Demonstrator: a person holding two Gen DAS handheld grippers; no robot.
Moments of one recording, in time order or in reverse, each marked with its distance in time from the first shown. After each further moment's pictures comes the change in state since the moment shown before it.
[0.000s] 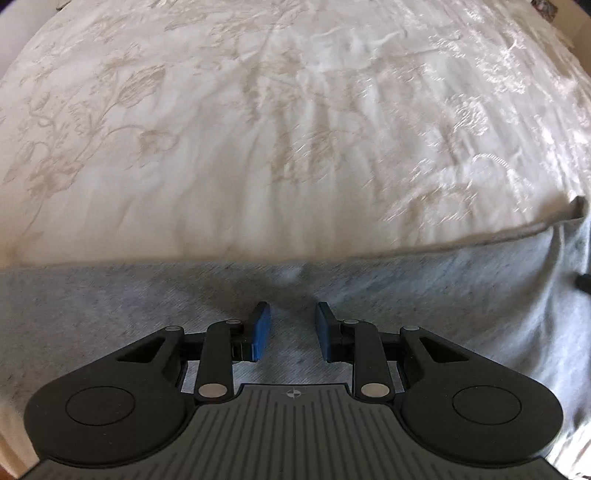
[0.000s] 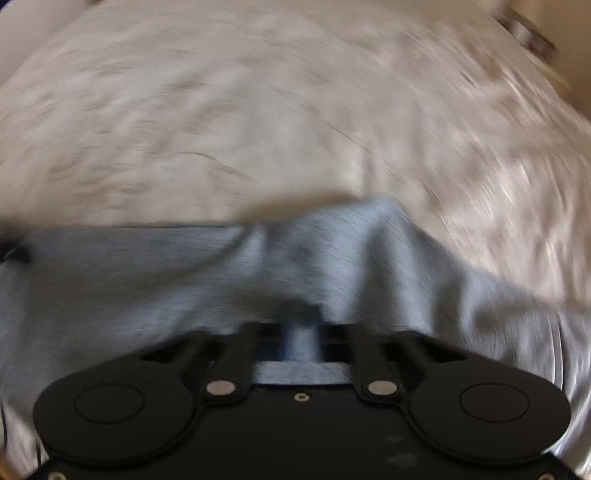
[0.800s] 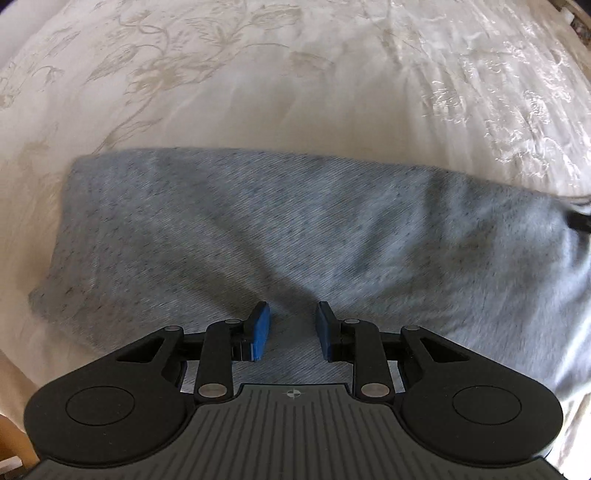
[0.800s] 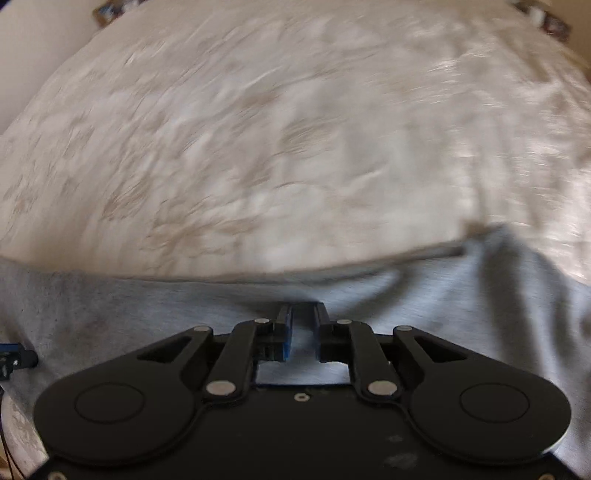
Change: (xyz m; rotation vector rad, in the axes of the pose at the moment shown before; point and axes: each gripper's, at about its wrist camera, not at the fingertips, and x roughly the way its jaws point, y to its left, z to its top) left arm -0.022 0.105 -0.075 -0.110 0.042 0.013; right arm 0.013 0.100 0.030 0.012 -0.004 0.145
